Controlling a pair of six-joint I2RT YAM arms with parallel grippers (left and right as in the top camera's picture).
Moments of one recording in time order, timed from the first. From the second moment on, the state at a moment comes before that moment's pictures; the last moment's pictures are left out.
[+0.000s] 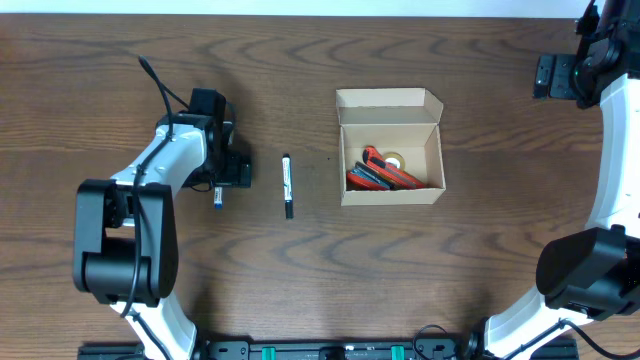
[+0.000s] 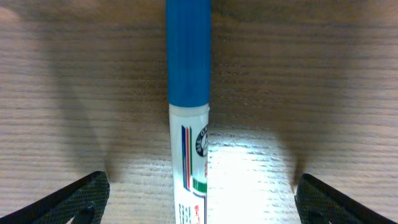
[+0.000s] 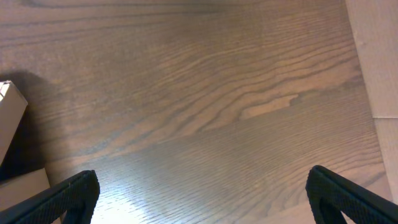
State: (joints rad) left arm -0.10 1.93 1.20 -0.77 0.00 -0.09; right arm -0.26 1.86 1.95 -1.15 0.17 -0.07
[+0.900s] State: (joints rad) left arm -0.10 1.94 1.20 -0.74 0.01 -0.09; right arm -0.26 1.86 1.95 -1.16 0.17 -0.07
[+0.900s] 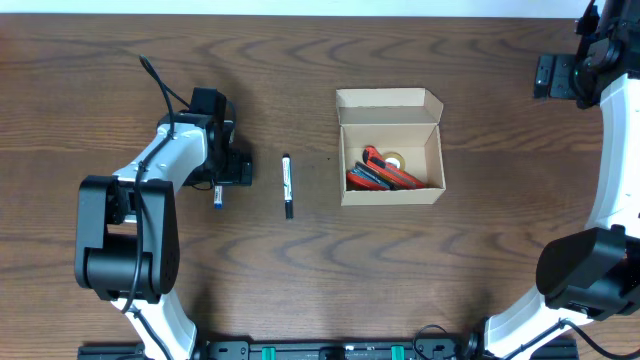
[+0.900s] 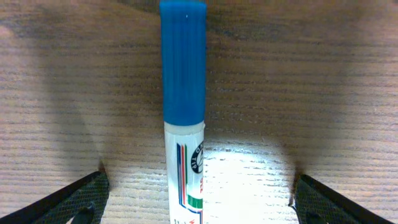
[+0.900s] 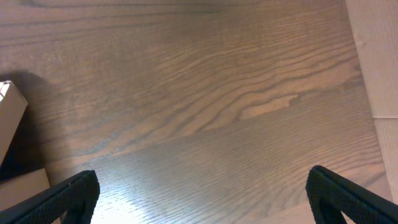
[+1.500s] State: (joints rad) left arm -0.10 1.94 1.21 -0.74 0.00 -0.09; right arm -0.26 1.86 1.95 -1.16 0.17 -0.07
